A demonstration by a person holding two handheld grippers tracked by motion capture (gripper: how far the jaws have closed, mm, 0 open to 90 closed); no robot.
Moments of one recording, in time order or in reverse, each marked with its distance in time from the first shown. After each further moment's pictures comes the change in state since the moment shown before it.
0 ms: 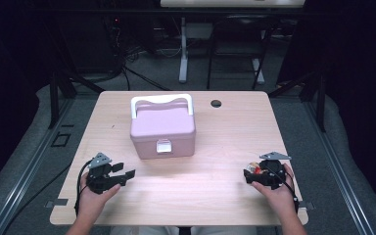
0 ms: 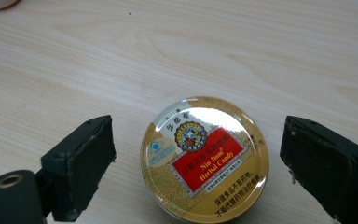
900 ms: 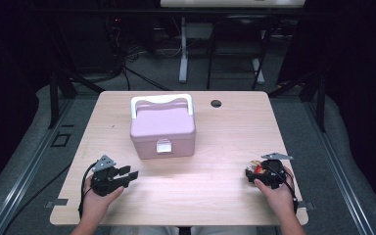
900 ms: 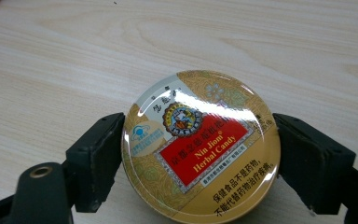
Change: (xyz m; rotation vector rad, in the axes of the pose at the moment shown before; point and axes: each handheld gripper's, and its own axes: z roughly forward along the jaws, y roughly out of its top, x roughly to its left) left arm -0.011 -0.006 0.006 -0.021 -0.036 0.008; right arm -0.010 -0.007 0.012 0.033 0.015 0.068
